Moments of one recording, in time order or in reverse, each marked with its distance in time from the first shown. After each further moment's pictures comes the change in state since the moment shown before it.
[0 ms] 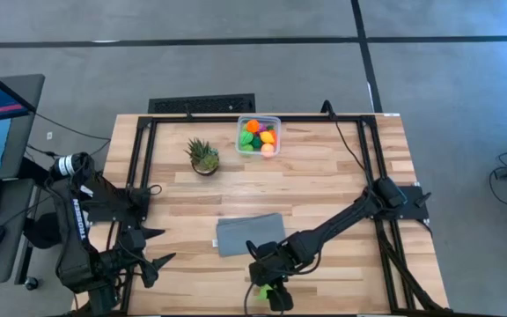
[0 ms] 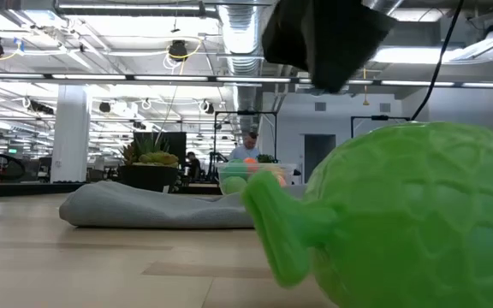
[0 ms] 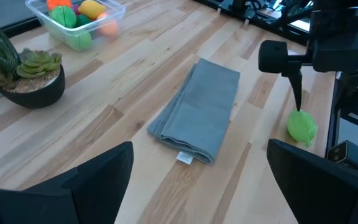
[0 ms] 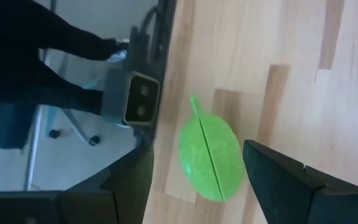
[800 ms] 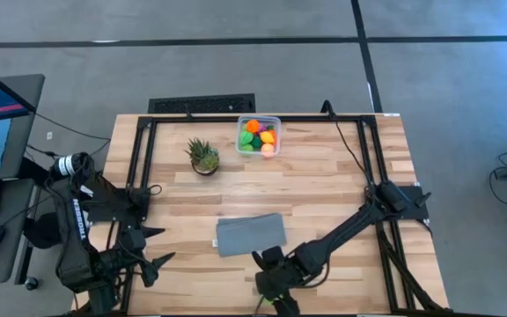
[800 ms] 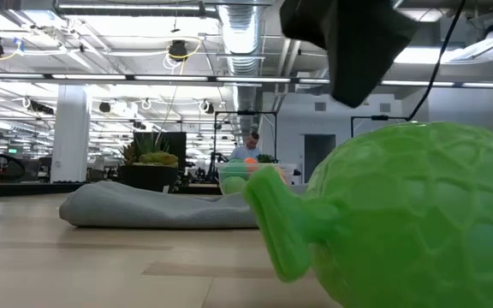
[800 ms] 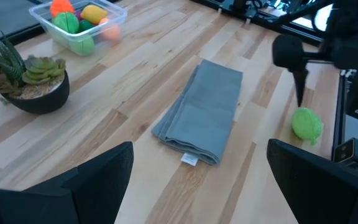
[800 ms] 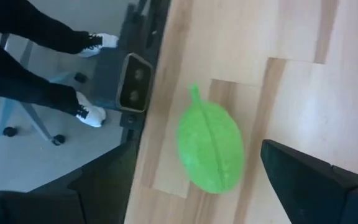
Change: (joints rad) left arm 0.000 0.000 0.000 -0.017 0.000 0.017; right arm 0.069 0.000 0.000 -0.038 0.159 -0.026
